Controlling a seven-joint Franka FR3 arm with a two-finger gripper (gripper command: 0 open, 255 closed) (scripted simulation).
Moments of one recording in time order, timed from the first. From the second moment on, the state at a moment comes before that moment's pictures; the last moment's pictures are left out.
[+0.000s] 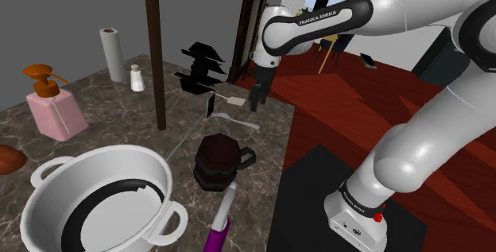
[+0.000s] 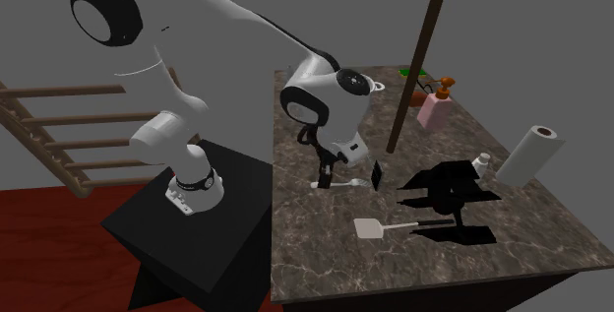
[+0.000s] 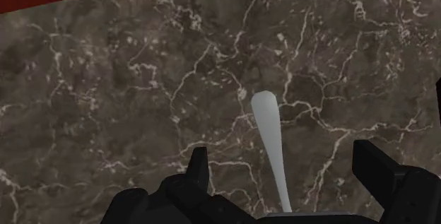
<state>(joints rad) 0.11 -0.12 0.08 -2.30 0.16 2.00 -0.26</state>
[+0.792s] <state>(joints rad) 0.14 0.12 0.10 -2.21 0.20 2.17 -0.36</state>
